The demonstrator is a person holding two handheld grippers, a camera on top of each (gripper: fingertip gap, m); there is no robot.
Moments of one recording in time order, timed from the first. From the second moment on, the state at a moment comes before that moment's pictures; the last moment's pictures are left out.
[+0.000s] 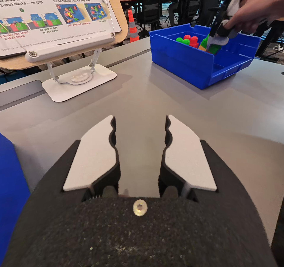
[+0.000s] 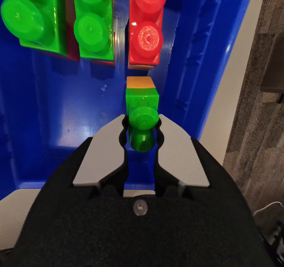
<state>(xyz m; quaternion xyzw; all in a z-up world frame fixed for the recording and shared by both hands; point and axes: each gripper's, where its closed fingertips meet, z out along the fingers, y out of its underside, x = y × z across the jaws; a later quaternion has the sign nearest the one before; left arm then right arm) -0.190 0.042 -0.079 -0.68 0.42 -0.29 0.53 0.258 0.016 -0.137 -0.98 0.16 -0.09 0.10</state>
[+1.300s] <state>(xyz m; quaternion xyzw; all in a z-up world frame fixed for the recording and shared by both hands) -0.174 0.021 -0.115 -0.72 0.43 -0.32 0.44 -0.106 -0.021 -0.098 -0.77 -0.18 0.23 0.57</state>
